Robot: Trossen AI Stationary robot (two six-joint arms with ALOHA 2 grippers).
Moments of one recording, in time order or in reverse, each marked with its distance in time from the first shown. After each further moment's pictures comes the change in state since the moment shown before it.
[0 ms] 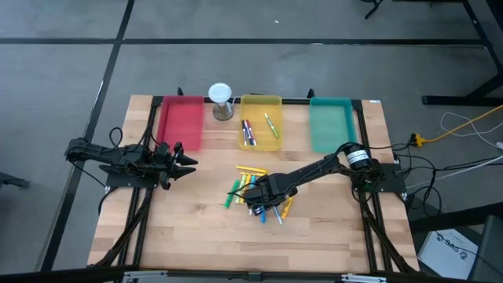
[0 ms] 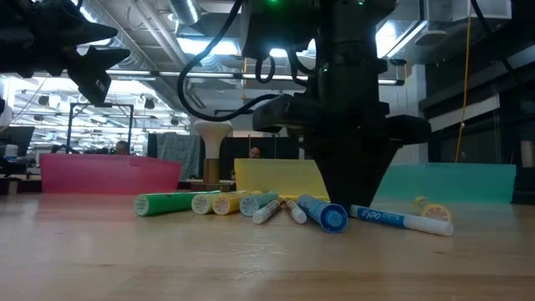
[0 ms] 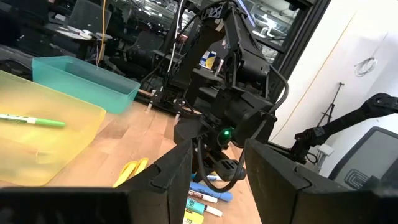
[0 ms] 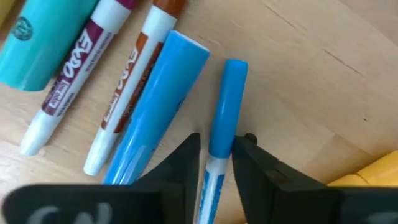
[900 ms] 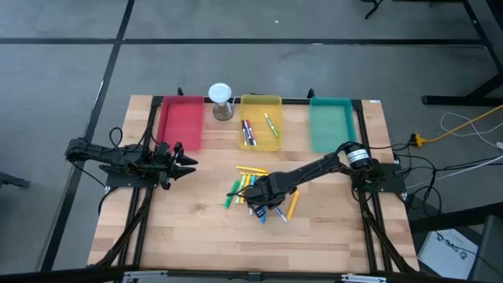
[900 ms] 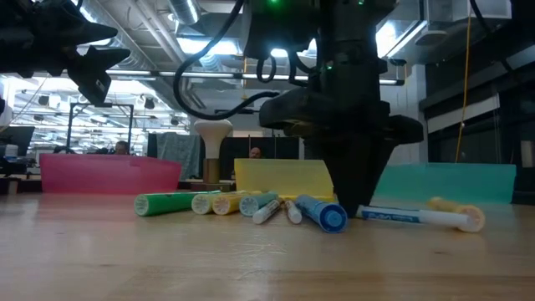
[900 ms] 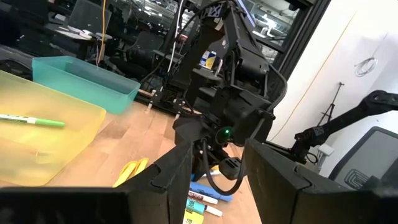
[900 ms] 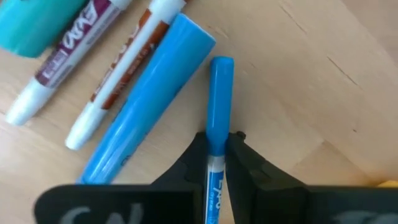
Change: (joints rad) left arm 0.000 0.000 0.000 0.000 0.000 0.000; right arm -0.016 -0.026 -0.005 -0.009 -0.022 -0.145
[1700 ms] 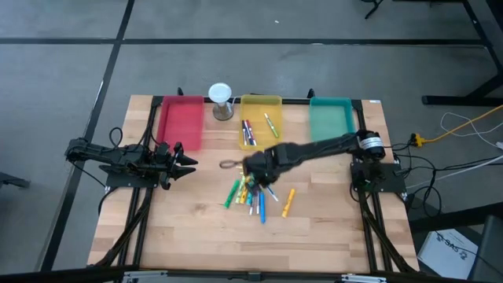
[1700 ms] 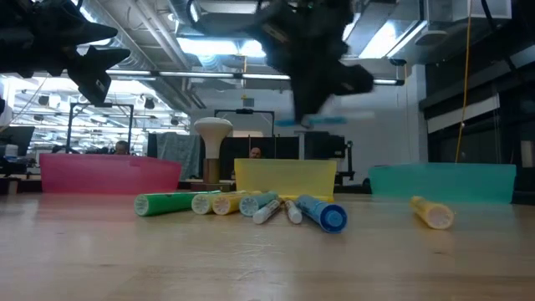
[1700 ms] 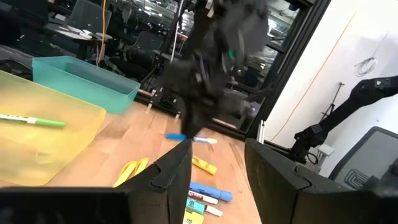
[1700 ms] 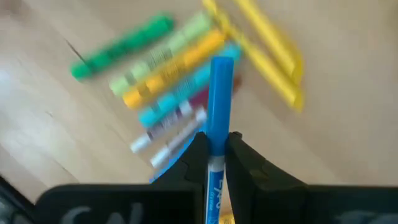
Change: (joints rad) left arm 0.000 0.000 0.000 0.000 0.000 0.000; right arm -0.164 -0.173 0.123 -0.051 0.032 -0.210
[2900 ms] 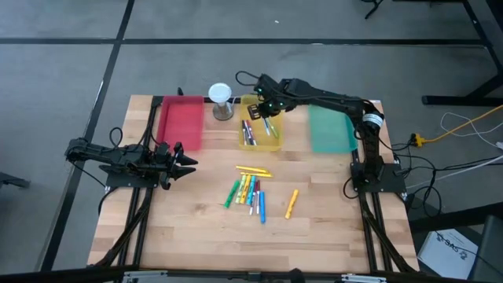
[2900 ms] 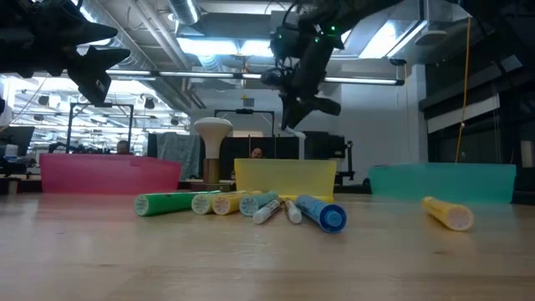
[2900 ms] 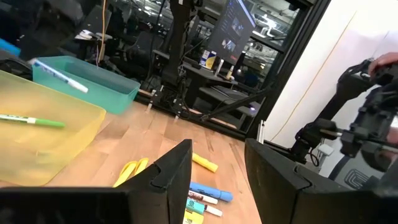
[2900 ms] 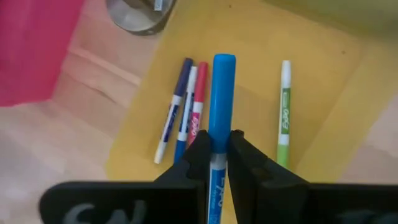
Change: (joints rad) left arm 0.000 0.000 0.000 0.000 0.000 0.000; right arm -0.565 0.005 0.064 0.142 0.015 -0.255
